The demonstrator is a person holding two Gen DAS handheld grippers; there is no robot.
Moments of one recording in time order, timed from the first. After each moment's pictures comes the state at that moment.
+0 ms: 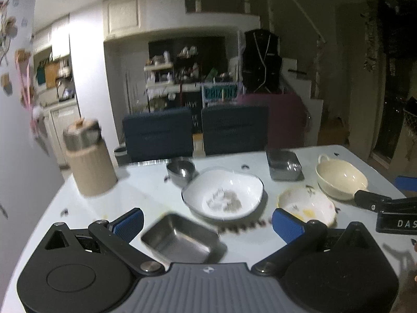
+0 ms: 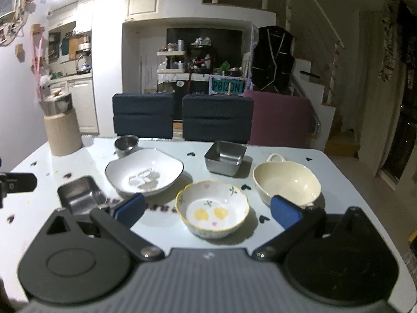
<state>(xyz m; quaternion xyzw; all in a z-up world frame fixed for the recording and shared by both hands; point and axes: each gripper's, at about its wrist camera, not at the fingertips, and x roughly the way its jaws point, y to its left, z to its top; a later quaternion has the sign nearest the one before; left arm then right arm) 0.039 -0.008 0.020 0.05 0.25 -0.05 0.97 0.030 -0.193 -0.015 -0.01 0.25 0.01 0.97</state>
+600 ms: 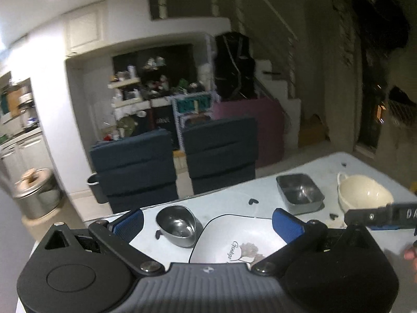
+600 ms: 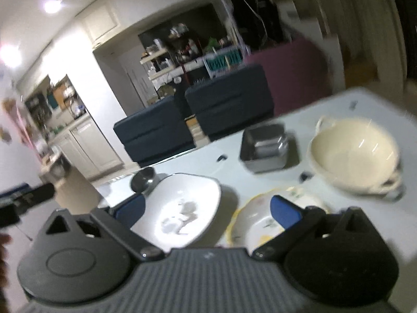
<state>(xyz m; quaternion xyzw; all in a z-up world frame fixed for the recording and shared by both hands) 0.226 0.025 0.016 0.09 0.23 -0.14 0.96 0.173 -0.204 -0.042 0.24 0.31 0.04 0.92</state>
